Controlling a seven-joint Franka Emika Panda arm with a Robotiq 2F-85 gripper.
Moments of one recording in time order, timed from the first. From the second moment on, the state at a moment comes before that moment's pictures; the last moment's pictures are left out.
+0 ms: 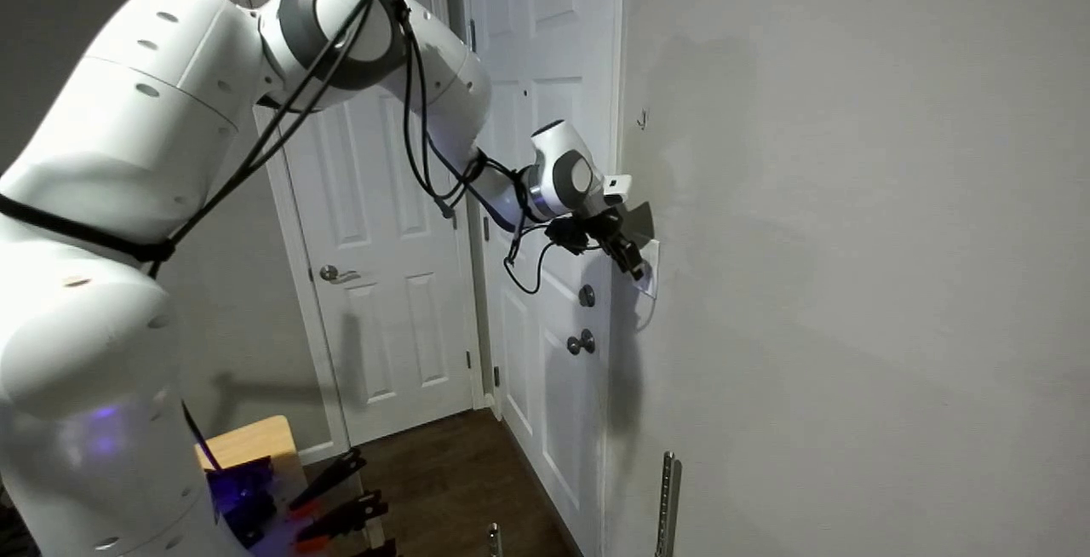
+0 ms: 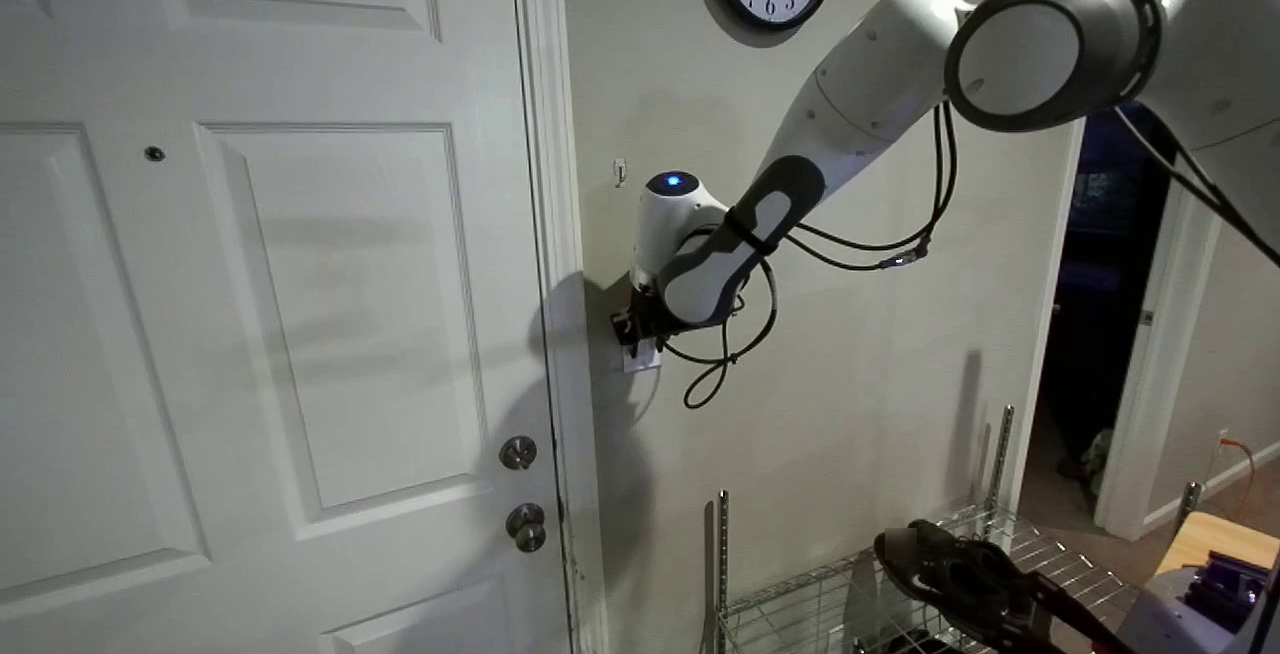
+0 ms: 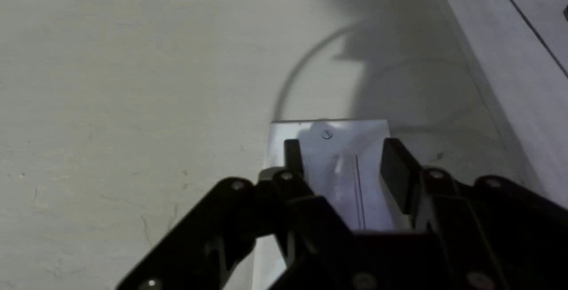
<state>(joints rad) 0.44 0.65 -0.29 -1.68 -0.31 2.76 0.79</state>
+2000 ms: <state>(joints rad) 0.44 0.58 -0.25 -1.72 -0.30 2.62 0.90</state>
